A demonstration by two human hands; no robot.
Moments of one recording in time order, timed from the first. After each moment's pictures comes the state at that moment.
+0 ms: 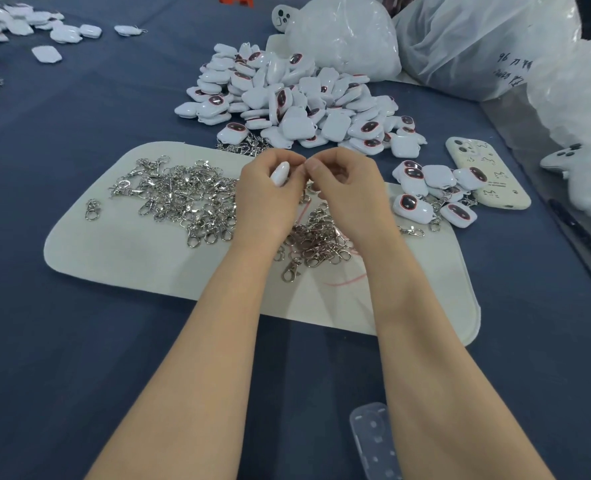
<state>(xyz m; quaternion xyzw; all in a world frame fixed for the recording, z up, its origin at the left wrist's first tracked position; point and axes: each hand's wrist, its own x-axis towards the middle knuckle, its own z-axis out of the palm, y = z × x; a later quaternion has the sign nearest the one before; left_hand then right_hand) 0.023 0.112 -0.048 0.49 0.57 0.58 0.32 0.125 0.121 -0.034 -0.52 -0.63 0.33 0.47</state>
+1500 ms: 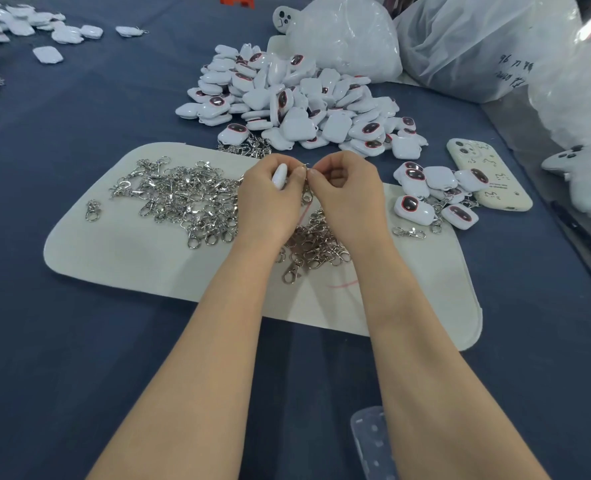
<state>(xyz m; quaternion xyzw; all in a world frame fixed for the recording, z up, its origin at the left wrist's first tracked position) 0.023 0.113 -0.050 0.49 0.59 0.56 0.31 0.118 0.122 -0.039 -0.57 -0.61 0.29 0.48</state>
